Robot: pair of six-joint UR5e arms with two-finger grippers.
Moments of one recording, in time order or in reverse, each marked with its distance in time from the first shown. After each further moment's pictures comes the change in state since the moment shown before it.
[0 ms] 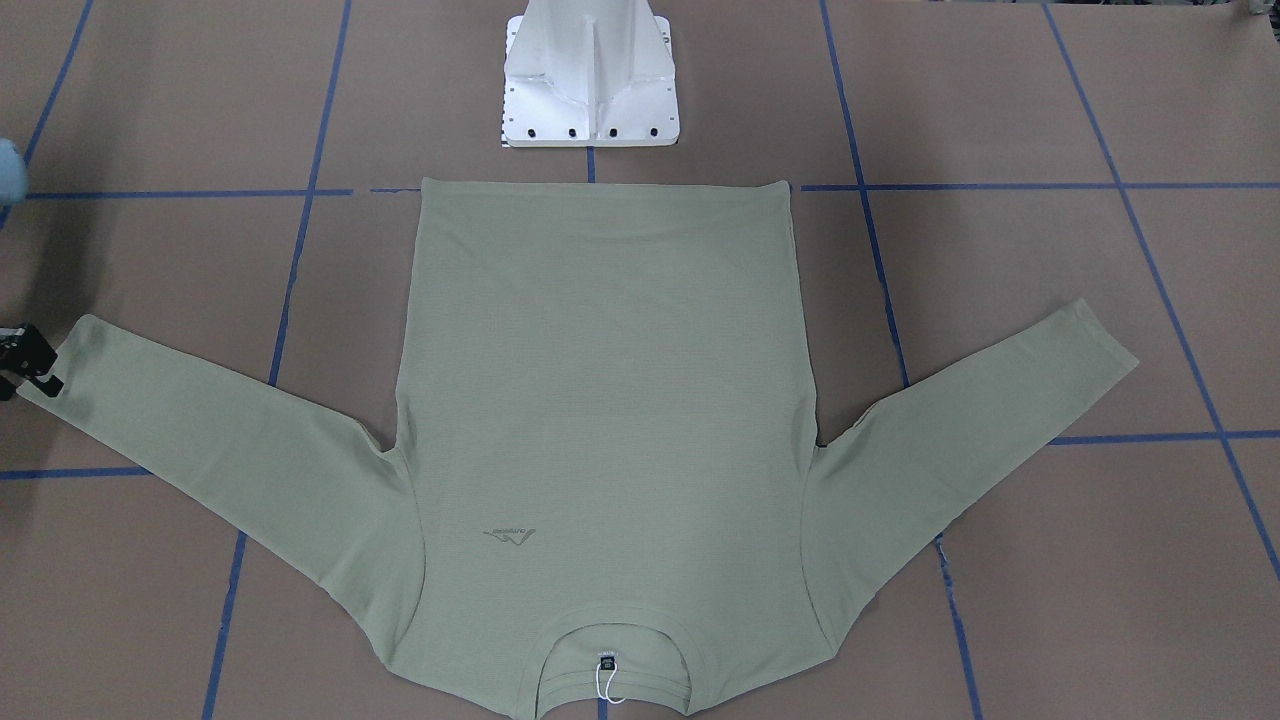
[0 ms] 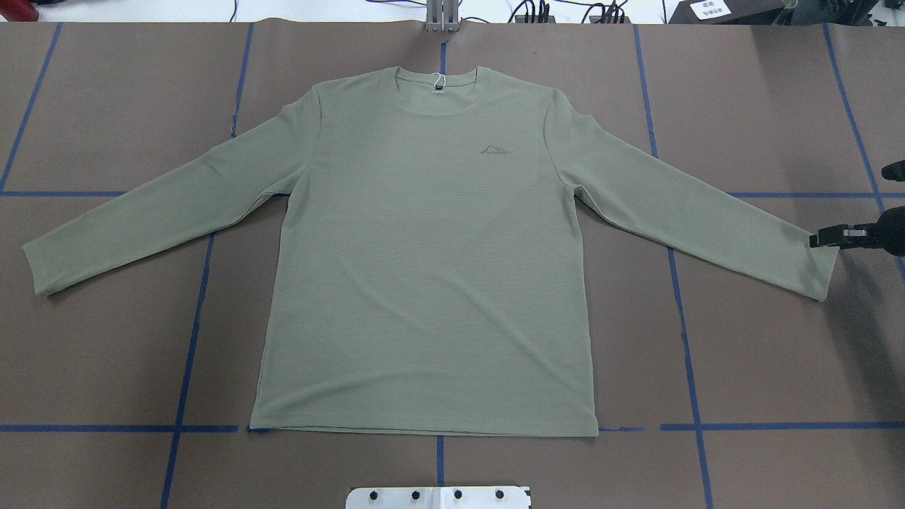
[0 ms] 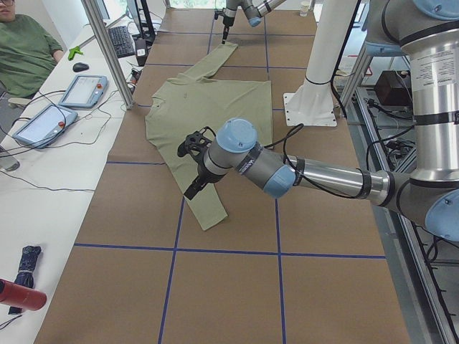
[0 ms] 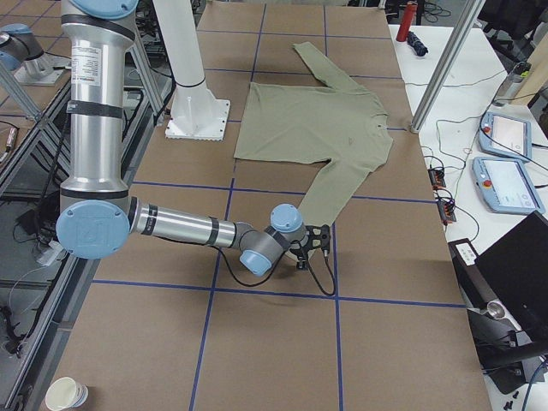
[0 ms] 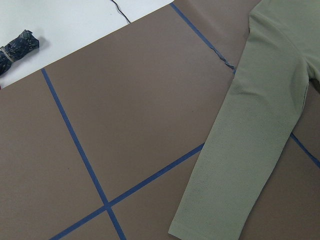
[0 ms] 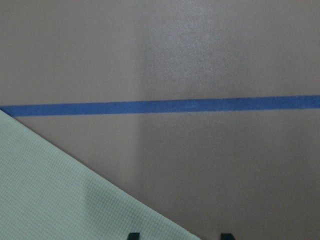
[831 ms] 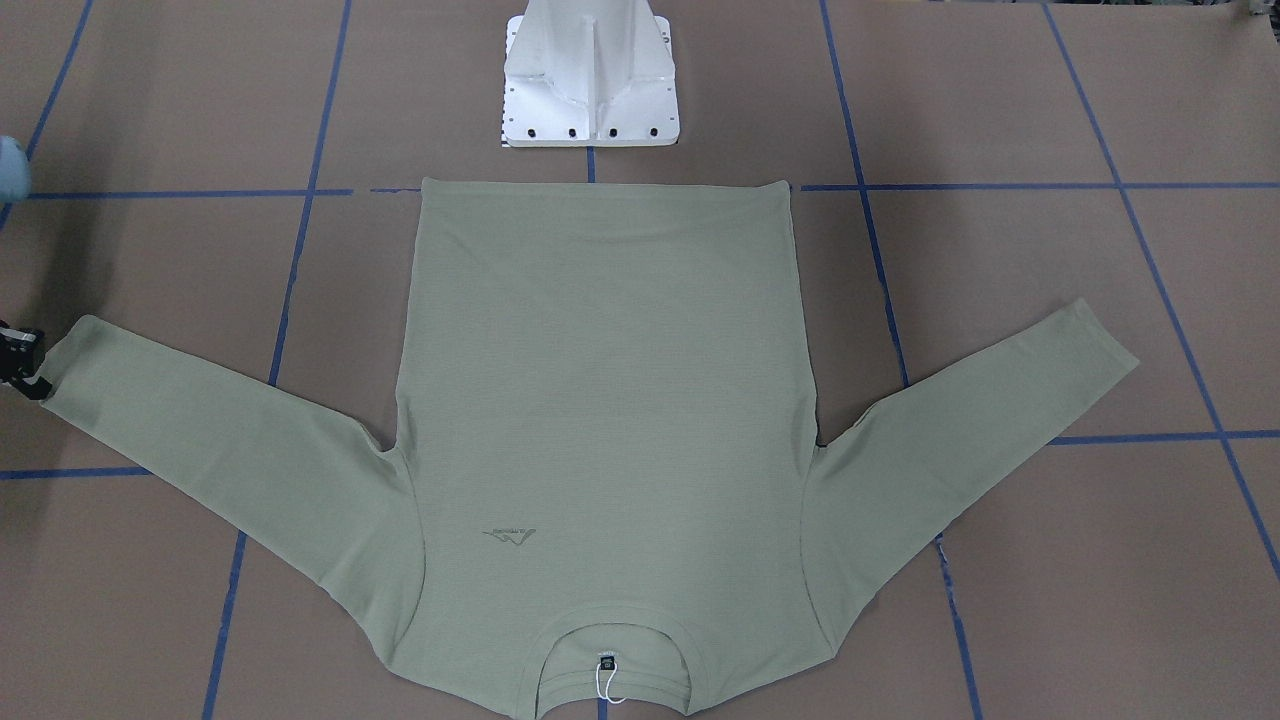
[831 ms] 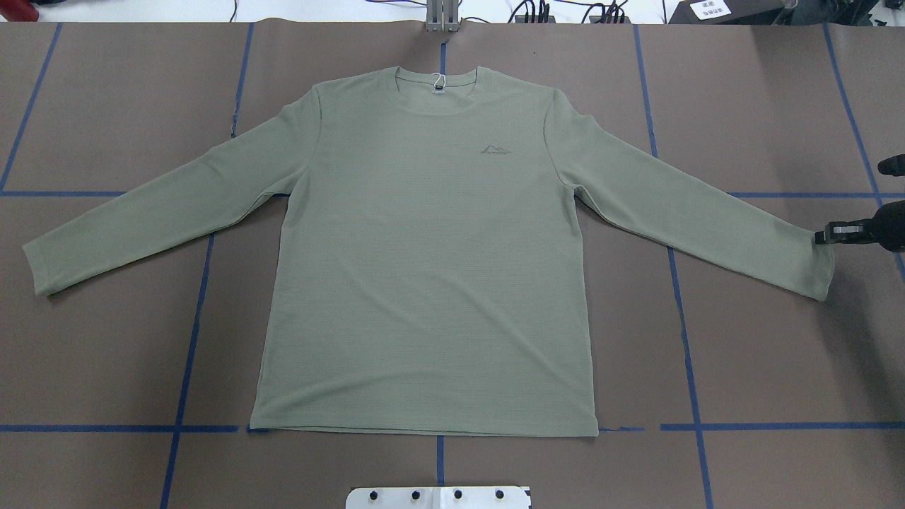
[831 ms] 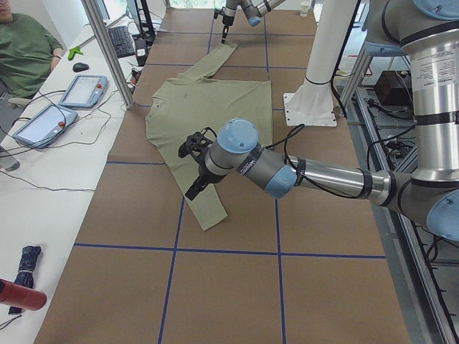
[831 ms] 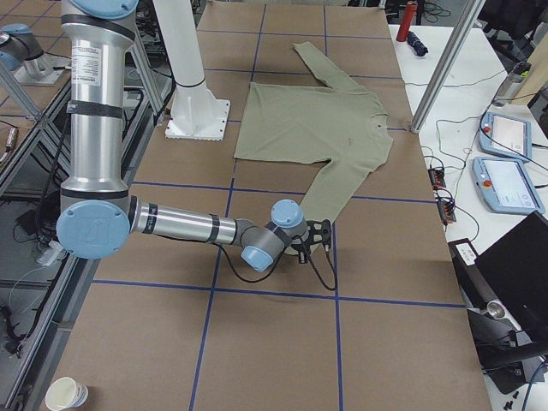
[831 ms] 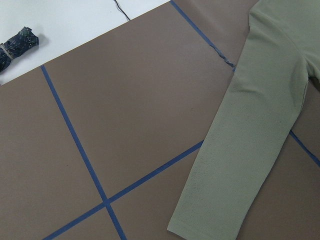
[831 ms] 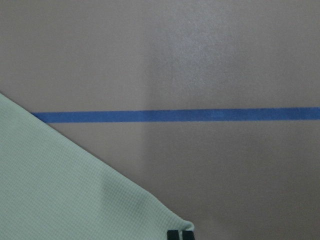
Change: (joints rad) left arm 0.000 0.003 -0.002 0.000 -0.001 0.000; right arm 0.002 -0.001 0.054 -0.027 0.010 0.002
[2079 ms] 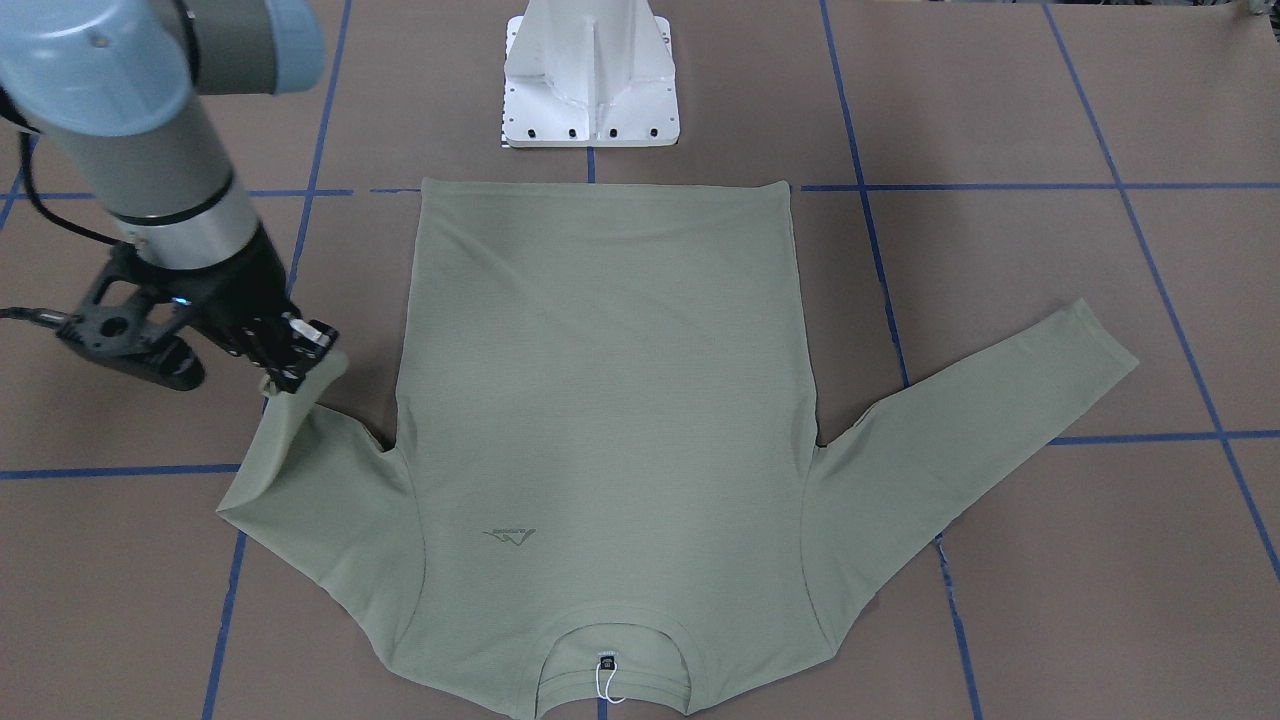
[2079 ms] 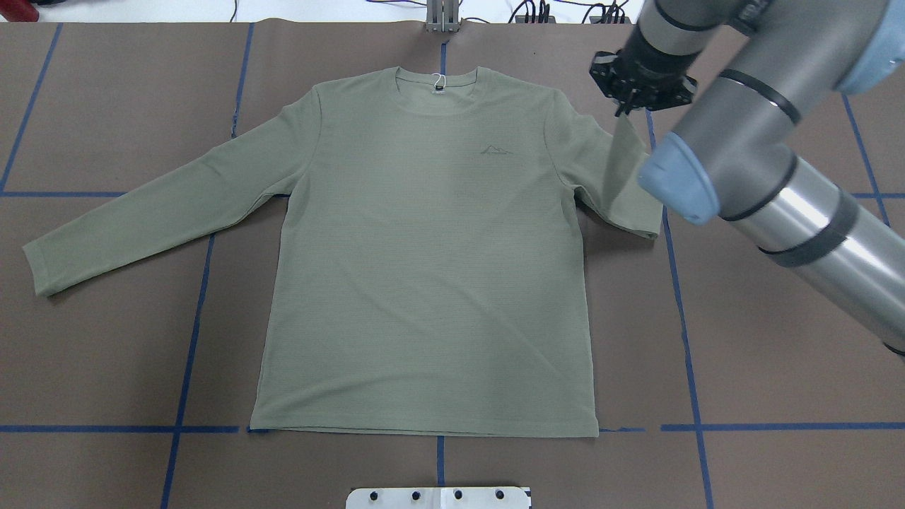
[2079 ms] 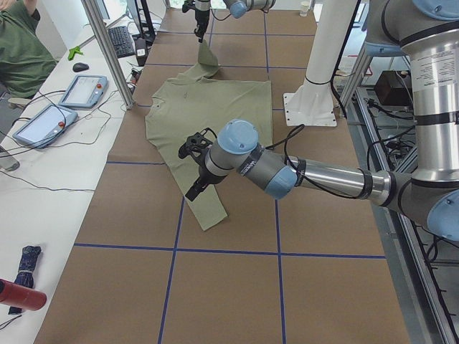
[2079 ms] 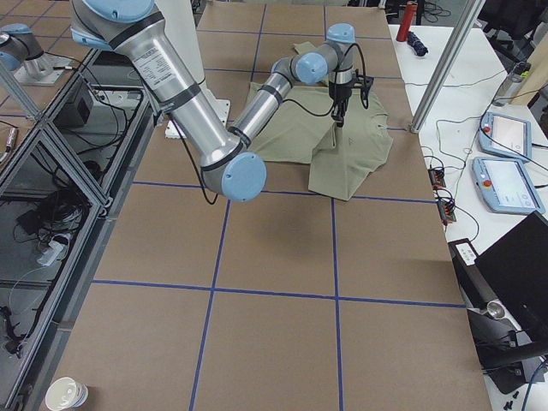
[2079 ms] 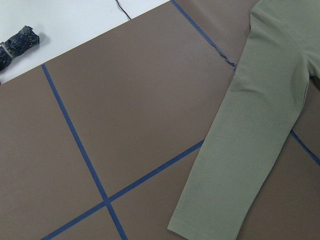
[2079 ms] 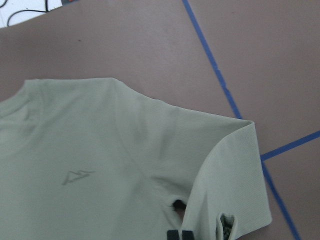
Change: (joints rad) left arm -0.003 0.004 0.000 0.002 0.000 0.000; right arm -0.164 0.855 0.283 -1.319 -0.169 0.434
